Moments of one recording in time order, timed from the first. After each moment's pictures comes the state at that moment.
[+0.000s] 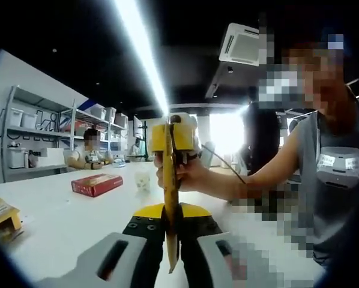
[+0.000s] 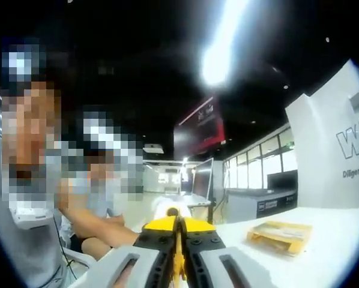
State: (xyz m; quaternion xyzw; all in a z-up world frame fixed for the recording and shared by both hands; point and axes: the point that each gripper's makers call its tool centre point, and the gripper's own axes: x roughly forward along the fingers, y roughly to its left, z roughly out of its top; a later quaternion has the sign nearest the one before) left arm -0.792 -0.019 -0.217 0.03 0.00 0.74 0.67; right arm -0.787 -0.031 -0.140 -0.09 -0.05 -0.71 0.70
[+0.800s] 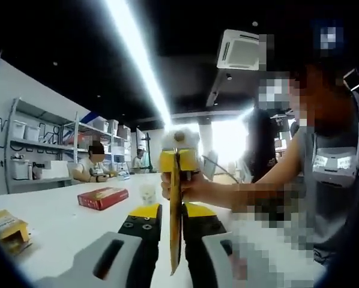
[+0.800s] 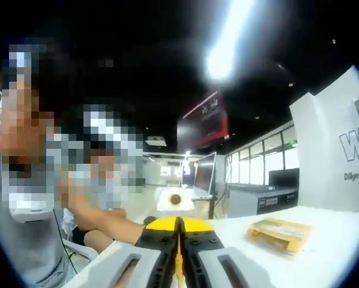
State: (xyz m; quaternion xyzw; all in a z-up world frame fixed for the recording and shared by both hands) left arm -0.796 -0.033 -0.190 0.07 -0.01 0.75 0.66; right arm -0.784 -0.029 -0.146 -0.08 -0.02 -0.70 0.71
